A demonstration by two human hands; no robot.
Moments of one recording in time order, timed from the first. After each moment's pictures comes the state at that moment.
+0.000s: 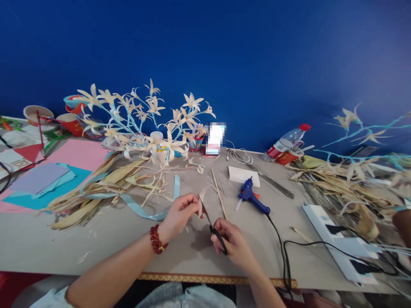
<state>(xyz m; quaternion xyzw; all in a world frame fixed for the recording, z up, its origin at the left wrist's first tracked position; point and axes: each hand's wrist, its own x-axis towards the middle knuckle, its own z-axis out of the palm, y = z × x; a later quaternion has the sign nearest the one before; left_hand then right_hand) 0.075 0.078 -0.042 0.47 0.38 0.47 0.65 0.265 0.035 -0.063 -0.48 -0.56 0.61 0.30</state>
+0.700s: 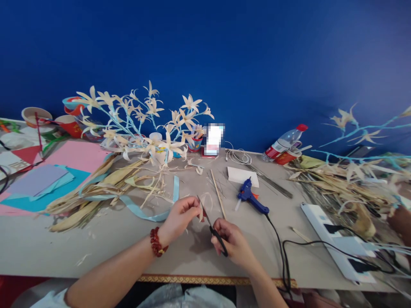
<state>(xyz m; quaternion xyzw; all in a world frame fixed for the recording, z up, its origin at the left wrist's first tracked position) 0.077 0.074 -0.041 0.47 0.37 0.45 0.66 0.270 0.037 -0.064 -0.46 -0.56 0.62 0.29</state>
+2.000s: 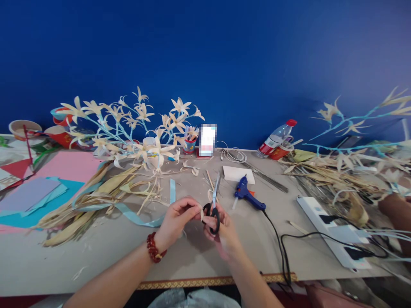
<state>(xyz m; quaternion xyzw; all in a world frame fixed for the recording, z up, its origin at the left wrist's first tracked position) 0.081 0.073 -0.037 0.45 0.34 0.52 0.64 0.222 0.051 -0.041 -0.39 -0.29 0.70 0.53</state>
